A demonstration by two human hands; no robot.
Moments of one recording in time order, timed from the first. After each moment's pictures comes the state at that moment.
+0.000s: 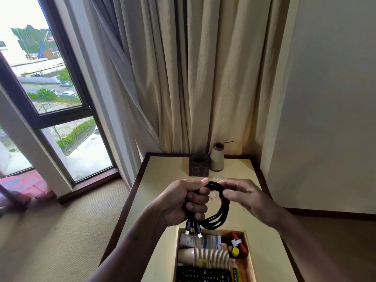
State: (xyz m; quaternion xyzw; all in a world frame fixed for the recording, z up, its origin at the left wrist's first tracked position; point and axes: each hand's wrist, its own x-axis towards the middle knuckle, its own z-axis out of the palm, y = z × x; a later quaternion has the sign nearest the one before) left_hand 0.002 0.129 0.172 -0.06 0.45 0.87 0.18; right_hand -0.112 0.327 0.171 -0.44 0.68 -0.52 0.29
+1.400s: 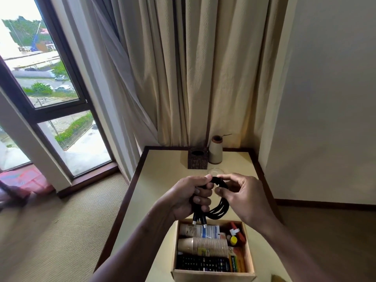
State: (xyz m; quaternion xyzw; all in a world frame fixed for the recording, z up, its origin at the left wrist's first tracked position) left_hand -0.009 0.143 0.149 -0.11 0.46 0.87 0.14; right_hand -0.073 0.316 0.156 -0.28 0.83 -0.48 0.05
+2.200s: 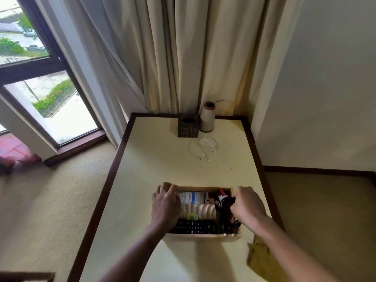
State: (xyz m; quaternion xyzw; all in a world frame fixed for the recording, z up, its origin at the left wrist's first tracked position) left_hand 0.026 0.150 -0.068 -0.25 0.92 0.28 -0.13; right_hand -0.084 0.364 0.041 -0.17 0.97 -0.08 0.17
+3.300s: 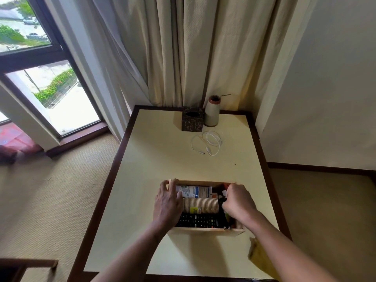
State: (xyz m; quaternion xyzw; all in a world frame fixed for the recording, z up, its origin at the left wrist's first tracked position) left_hand 0.040 0.148 -0.102 -0.26 0.91 0.31 -0.10; right_hand -0.077 0.338 0.010 -0.18 0.96 -0.11 0.20
